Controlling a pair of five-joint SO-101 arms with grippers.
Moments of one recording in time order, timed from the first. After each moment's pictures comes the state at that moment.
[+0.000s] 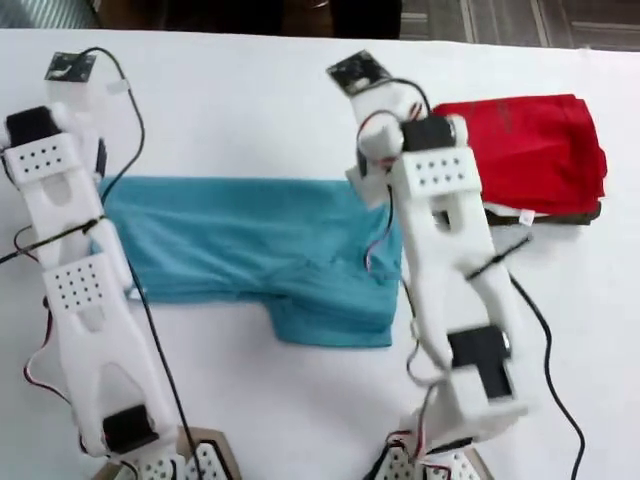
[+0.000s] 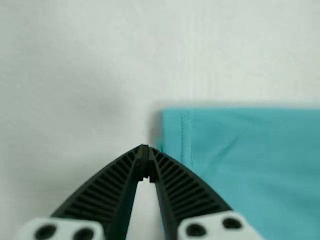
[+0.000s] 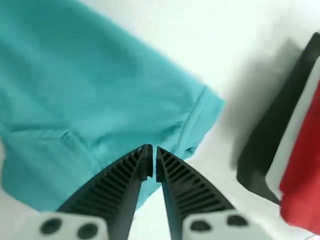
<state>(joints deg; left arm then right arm) -29.4 69.2 -90.5 101.4 -19.6 -15.7 3.7 -5.5 79.6 22.5</state>
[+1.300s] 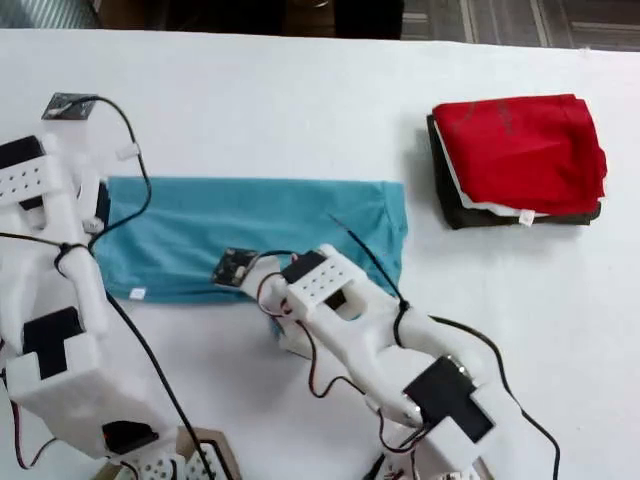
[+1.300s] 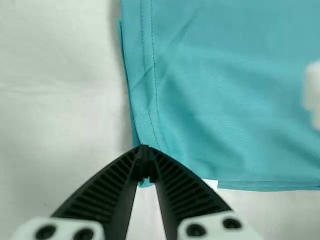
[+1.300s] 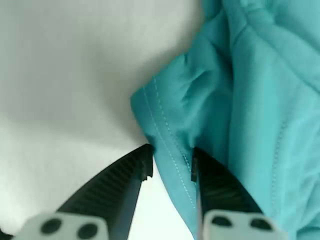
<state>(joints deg) -30.2 10.9 -2.0 80.9 -19.6 -42.9 6.3 35.2 64.4 29.8</state>
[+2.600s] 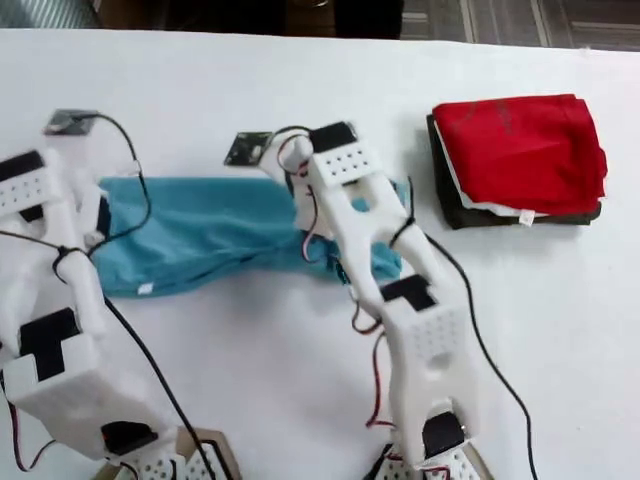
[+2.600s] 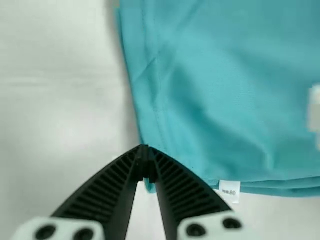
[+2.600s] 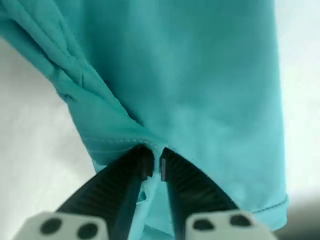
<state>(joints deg) -30.9 10.8 7.2 74.2 -20.8 -26.5 38.3 -32.8 90.6 51.3</state>
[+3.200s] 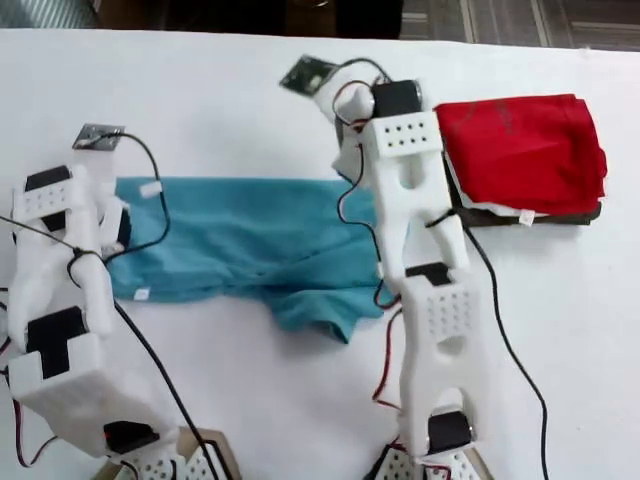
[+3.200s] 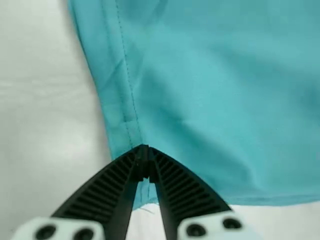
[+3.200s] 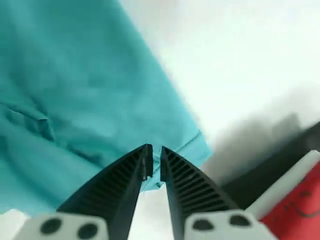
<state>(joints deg) -28.5 10.8 13.6 67.6 -20.8 -17.3 38.3 -54.8 100.0 43.9</state>
